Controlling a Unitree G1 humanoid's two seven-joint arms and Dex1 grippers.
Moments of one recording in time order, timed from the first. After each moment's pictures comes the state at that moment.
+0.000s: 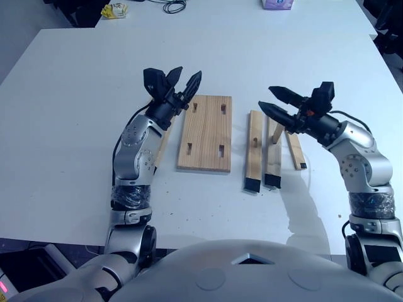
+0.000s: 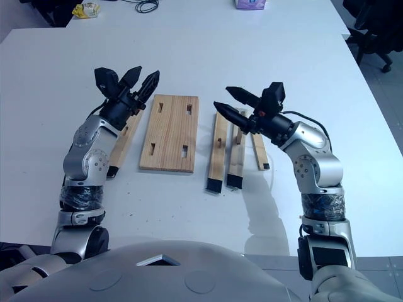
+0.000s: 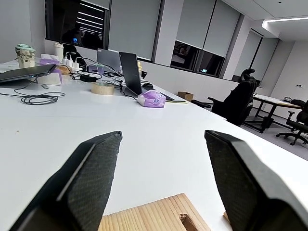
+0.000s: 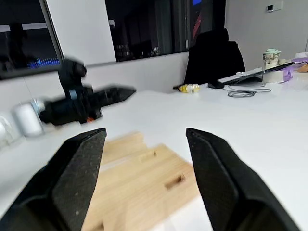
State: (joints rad) left arm -0.25 0.12 0.07 -0.07 -0.41 0.27 -0.43; right arm -0.18 -0.47 -0.10 -0.11 0.70 0.34 0.90
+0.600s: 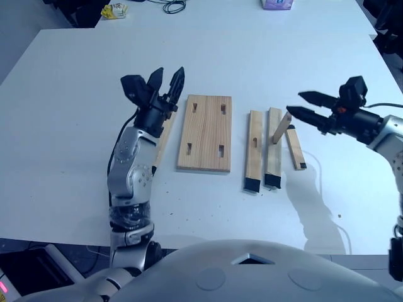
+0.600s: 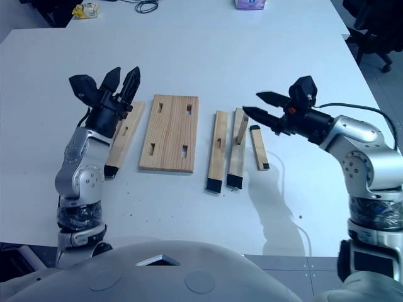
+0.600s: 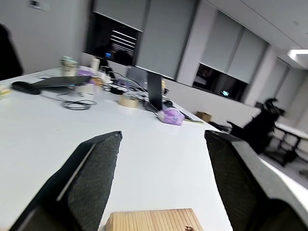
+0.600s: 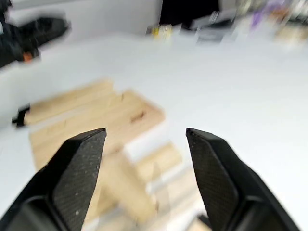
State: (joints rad) left arm -0.07 0.03 0.13 -0.37 -0.48 0.32 -0.22; right arm -0.12 -0.83 -0.18 -0.23 0.67 0.68 0.92
